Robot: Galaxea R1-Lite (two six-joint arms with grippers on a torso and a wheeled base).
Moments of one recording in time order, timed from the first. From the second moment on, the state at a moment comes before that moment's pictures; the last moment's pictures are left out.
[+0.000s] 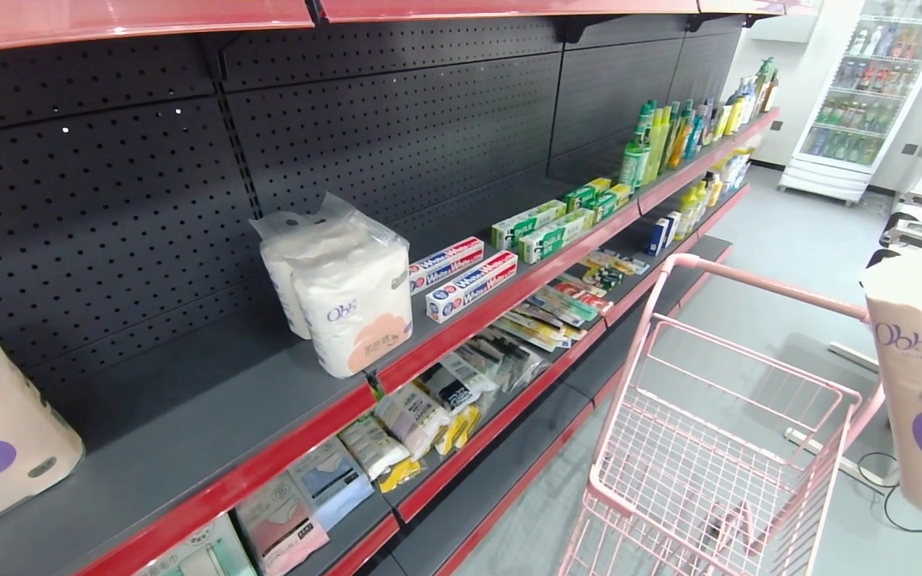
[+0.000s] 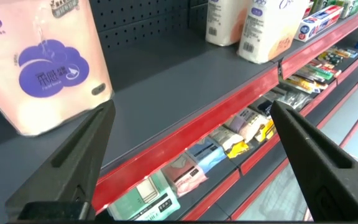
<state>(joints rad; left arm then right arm) 0.00 0.00 0.00 0.00 0.06 0.00 0.04 0.76 -0.62 -0.01 -0.08 -0.38</state>
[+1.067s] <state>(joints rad) 0.00 0.00 0.00 0.00 0.06 0.00 0.04 0.80 -0.61 -0.01 -0.08 -0.41</state>
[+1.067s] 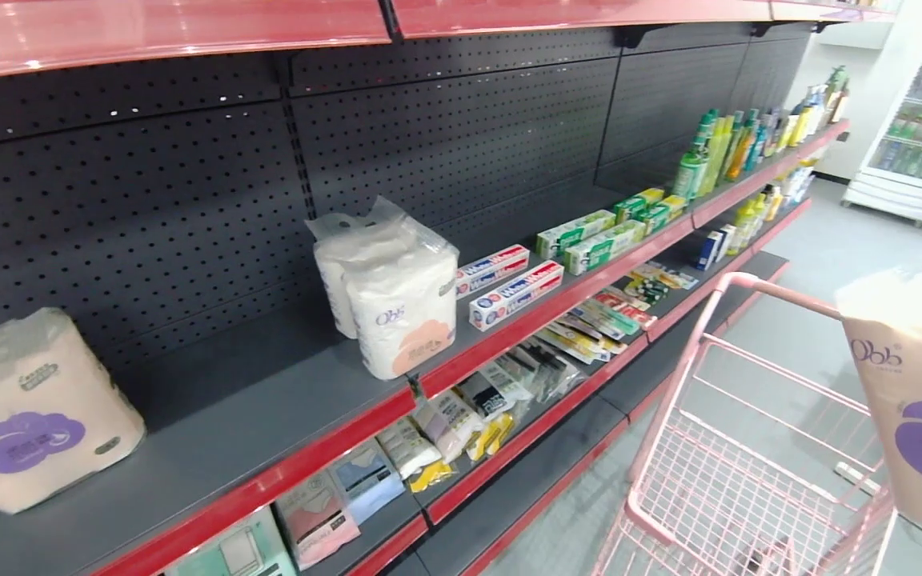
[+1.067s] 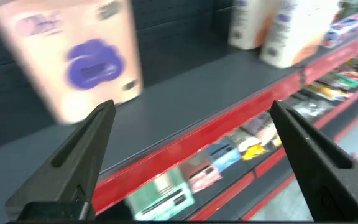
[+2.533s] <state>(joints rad) 0.00 0.02 0.00 0.00 0.05 0.01 -0.06 0.74 -0.52 -0.01 -0.08 -0.27</state>
